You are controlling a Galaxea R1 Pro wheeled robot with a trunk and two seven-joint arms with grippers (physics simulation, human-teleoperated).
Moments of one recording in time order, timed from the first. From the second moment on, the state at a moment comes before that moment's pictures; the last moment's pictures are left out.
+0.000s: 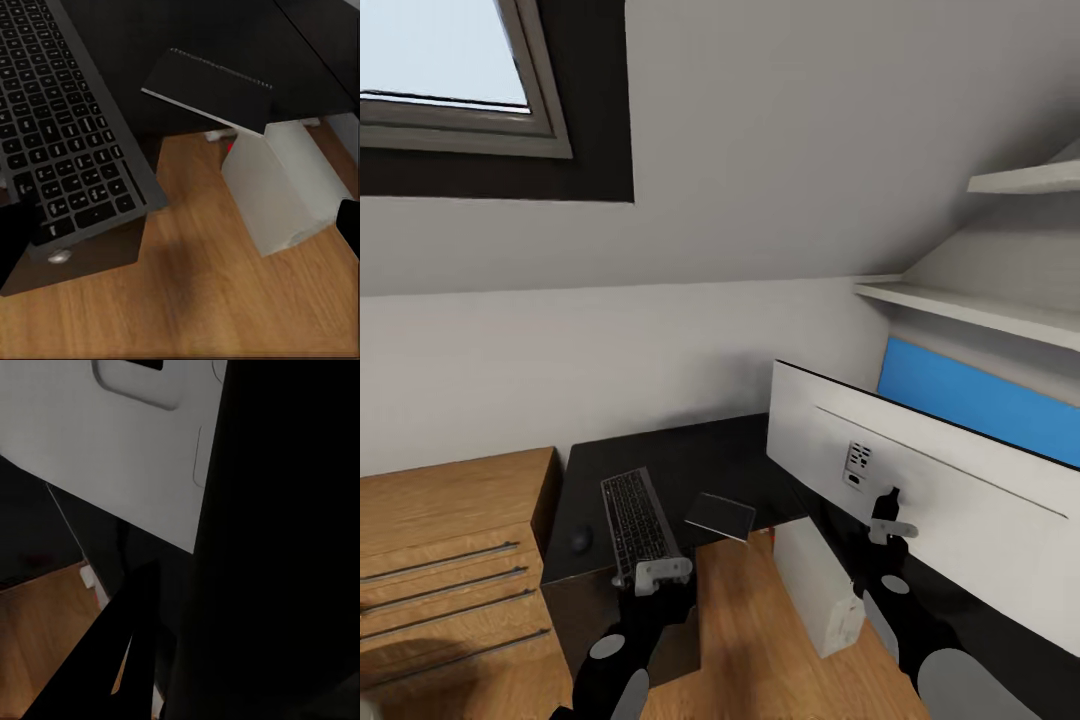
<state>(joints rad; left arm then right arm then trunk) -0.13 -0.09 -0.38 -1.42 0.33 0.44 0.39 -0.61 -0.03 -0.10 -0.46 0.04 -0.19 -0.20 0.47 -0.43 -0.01</state>
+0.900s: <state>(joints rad) -0.13 -0.09 -0.37 -1.42 0.33 0.44 0.39 -0.61 -0.03 -0.10 -0.46 0.04 -0.19 -0.21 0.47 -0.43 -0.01</state>
